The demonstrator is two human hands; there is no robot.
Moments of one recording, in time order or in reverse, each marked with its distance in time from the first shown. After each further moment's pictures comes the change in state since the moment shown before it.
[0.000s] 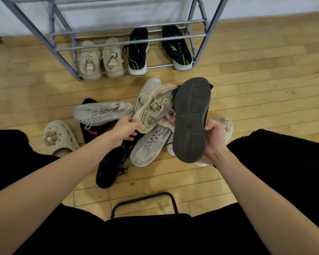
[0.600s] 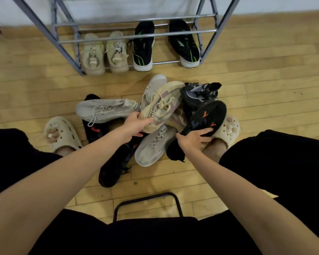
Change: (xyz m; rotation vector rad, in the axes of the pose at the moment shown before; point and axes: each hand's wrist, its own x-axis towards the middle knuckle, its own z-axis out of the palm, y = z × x) left_hand 0.022 0.000 0.006 -0.088 -0.039 0.007; right_hand 0.070 0.079 0.002 -1.229 0.999 0.116
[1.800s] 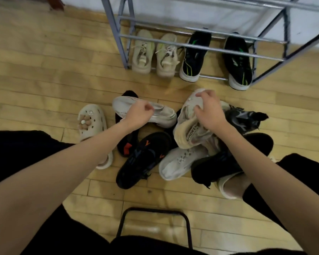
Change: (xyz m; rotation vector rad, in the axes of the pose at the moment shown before) left_hand 0.033 -0.018 -0.108 0.185 0.296 0.236; right_hand -0.002 -0.151 0.017 -0.524 -0.167 -1.148
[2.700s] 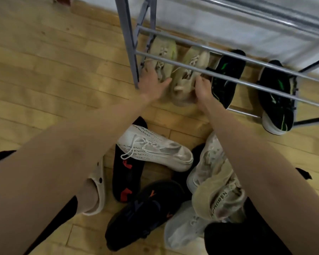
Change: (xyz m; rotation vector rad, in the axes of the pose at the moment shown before) left_hand 0.216 0.016 -0.052 0.074 0.363 0.003; right_hand 0.257 -0.050 0.077 0.859 0.001 0.429
